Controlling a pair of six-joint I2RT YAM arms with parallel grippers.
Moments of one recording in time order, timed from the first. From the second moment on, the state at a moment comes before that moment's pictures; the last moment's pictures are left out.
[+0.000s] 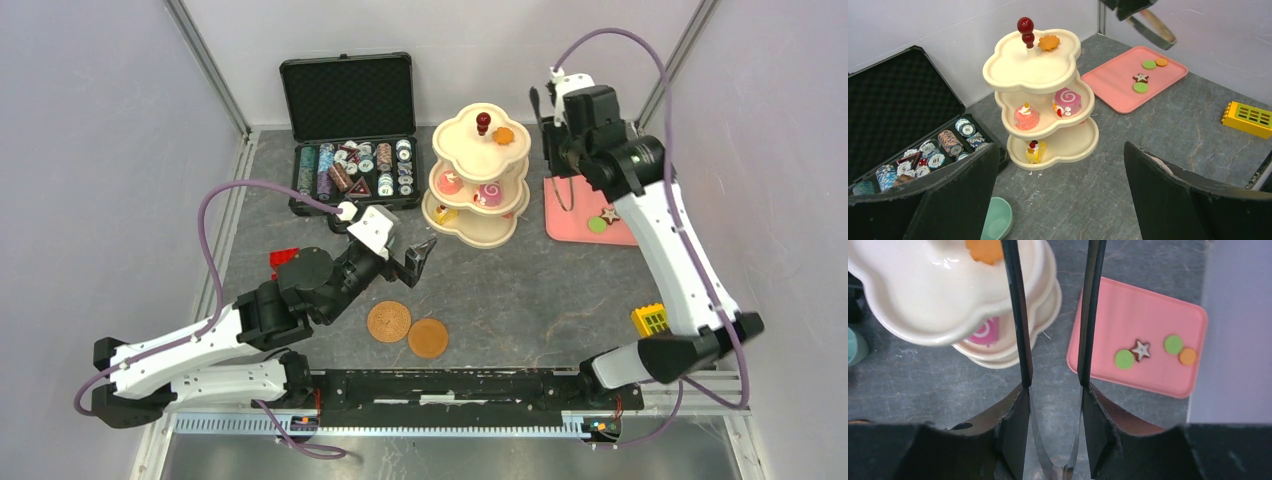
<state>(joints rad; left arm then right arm) -1.23 0.84 0.97 -0.09 -0.55 0.13 0.38 1.48 1.83 -1.03 0.24 0.06</state>
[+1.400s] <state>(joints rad) -1.23 0.83 0.97 -0.08 -0.55 0.13 0.12 1.29 0.54 -0.23 0.17 0.21</state>
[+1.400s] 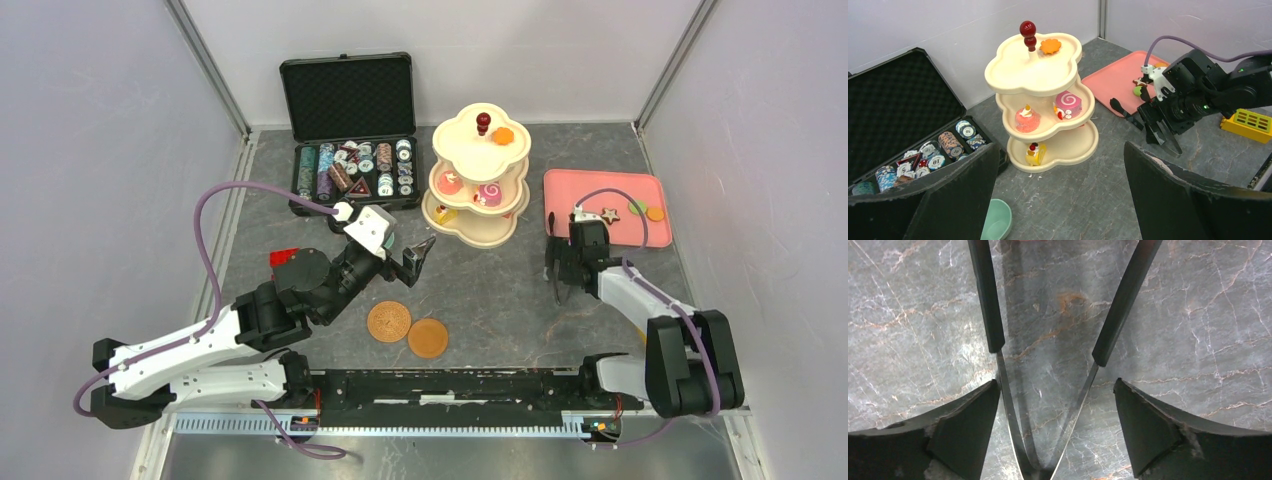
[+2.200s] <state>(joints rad) -1.23 0.82 0.96 -0.08 -0.57 0.13 0.18 1.21 0.36 0.07 0.30 0.30</state>
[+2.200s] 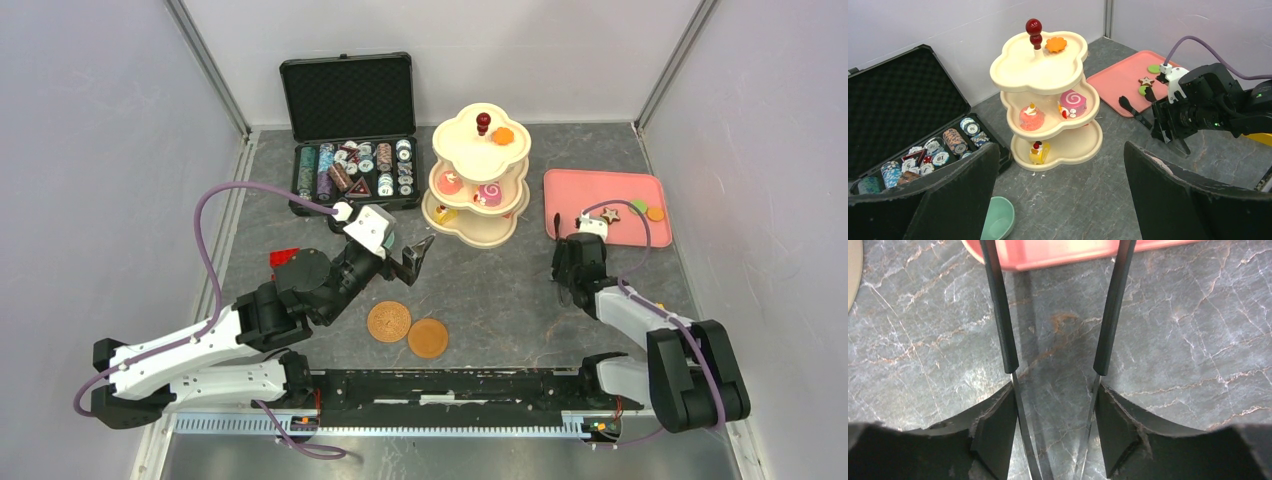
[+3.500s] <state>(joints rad) -1.23 0.82 0.96 -0.07 -0.55 0.12 -0.15 1.36 0.99 -0.74 0.07 0.12</state>
